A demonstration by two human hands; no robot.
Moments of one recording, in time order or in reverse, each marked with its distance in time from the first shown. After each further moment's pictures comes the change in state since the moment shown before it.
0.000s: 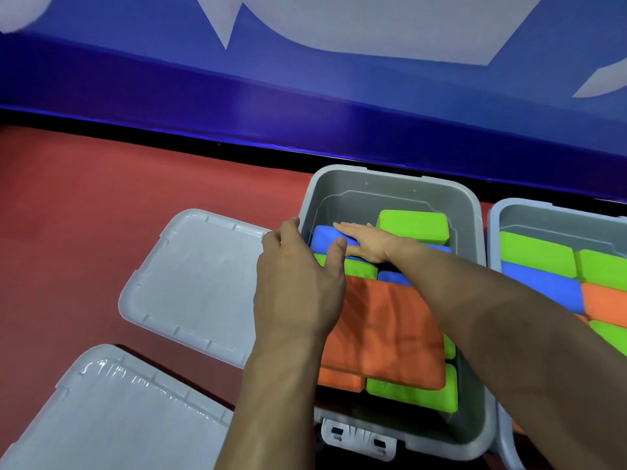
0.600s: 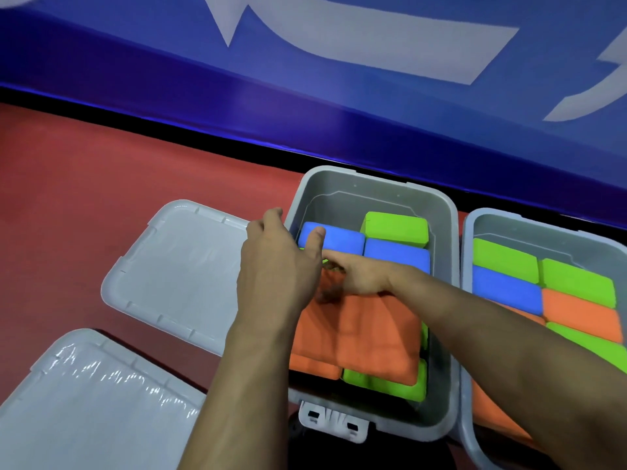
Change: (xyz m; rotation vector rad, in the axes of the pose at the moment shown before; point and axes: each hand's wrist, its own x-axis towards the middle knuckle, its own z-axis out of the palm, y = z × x) left_hand -0.002 0.000 -0.013 -0.013 0.019 -0.012; right_hand -0.082 -0.044 0.015 0.444 -0.150 -0.108
